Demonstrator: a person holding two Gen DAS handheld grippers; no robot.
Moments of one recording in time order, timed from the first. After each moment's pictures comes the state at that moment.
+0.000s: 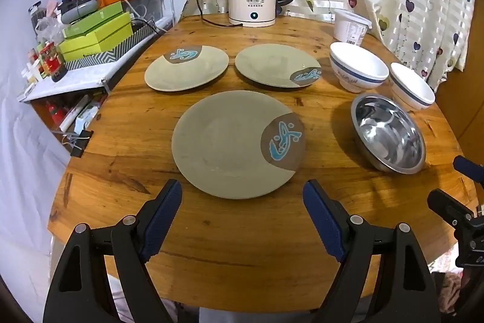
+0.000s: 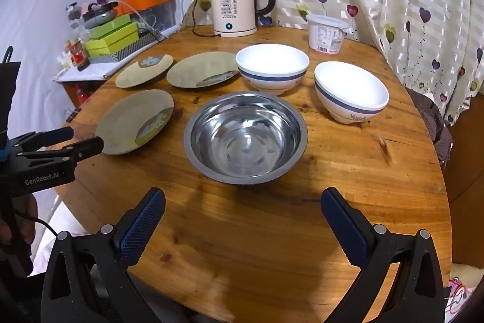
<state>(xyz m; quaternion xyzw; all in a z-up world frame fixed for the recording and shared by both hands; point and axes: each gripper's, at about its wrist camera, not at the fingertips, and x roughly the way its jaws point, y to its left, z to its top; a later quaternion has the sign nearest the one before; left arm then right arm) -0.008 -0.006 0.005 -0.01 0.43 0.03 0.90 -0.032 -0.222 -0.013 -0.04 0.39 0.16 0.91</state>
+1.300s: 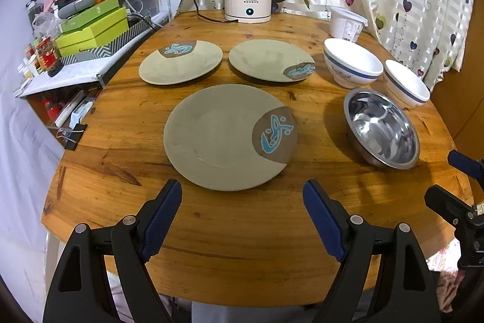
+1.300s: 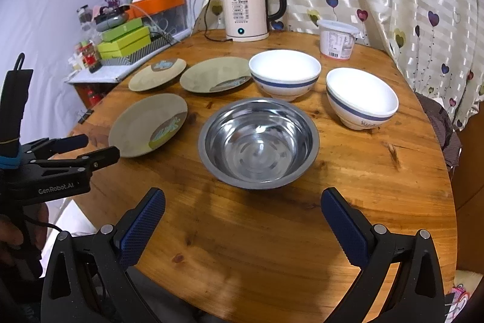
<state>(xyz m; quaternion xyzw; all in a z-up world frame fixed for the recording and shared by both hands) -0.011 -0.011 0.001 -0.02 0.44 0.02 0.90 -0.036 -0.215 -0.008 -0.03 0.38 0.18 0.91</state>
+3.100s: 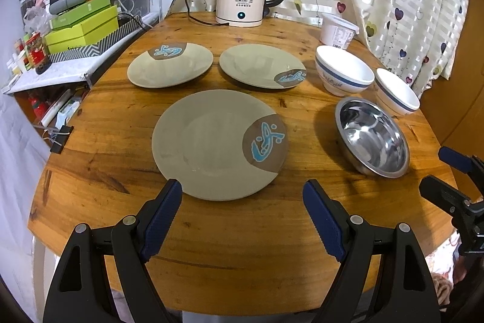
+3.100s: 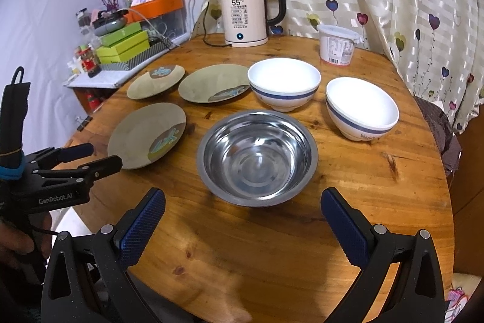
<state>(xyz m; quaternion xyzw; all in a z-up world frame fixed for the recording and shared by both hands) -0.005 -0.004 0.002 -0.05 0.43 -0.01 0.90 -0.027 -0.215 -0.002 -0.03 0.38 0.18 0.91</state>
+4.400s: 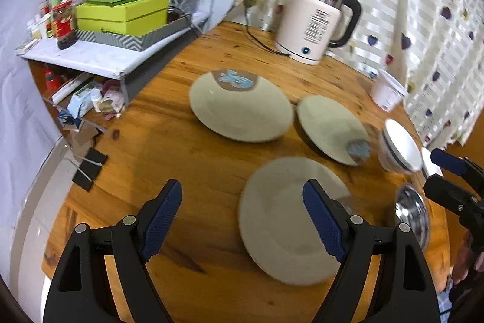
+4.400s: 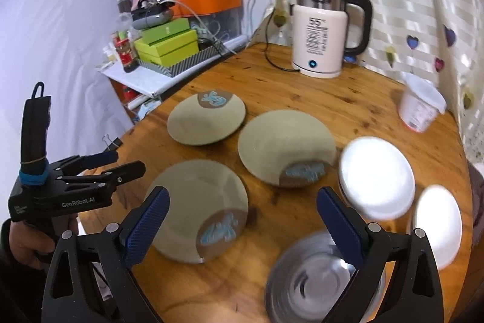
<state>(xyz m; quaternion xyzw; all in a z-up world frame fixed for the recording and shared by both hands) 0.058 0.113 0.010 -0.15 0.40 0.04 0.90 0.086 -0.094 0.045 -0.08 0.38 0.29 0.87</state>
